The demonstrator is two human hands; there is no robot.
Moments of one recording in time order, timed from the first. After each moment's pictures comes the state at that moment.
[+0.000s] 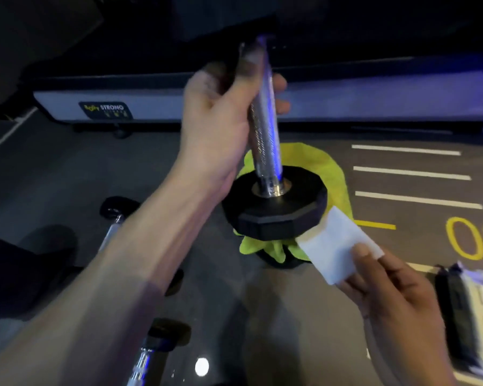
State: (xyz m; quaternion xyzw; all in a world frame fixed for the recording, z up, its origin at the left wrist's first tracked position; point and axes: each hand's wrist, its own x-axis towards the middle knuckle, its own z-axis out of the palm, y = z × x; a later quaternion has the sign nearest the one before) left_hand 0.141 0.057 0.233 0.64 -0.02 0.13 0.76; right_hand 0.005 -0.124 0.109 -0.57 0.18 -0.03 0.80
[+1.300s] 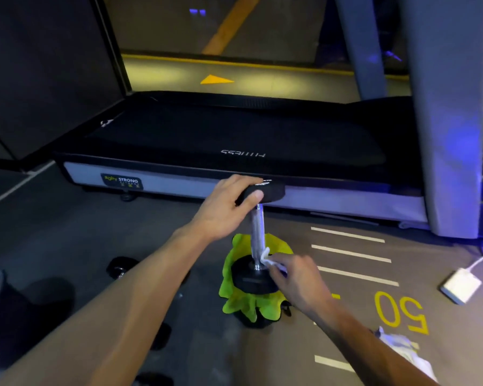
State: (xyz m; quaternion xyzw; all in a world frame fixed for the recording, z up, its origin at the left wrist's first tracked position) left_hand 0.173 0.095 0.294 0.91 -0.17 0.09 0.37; right_hand 0.090 -0.108 0.235 -0.95 -0.12 0.00 0.30
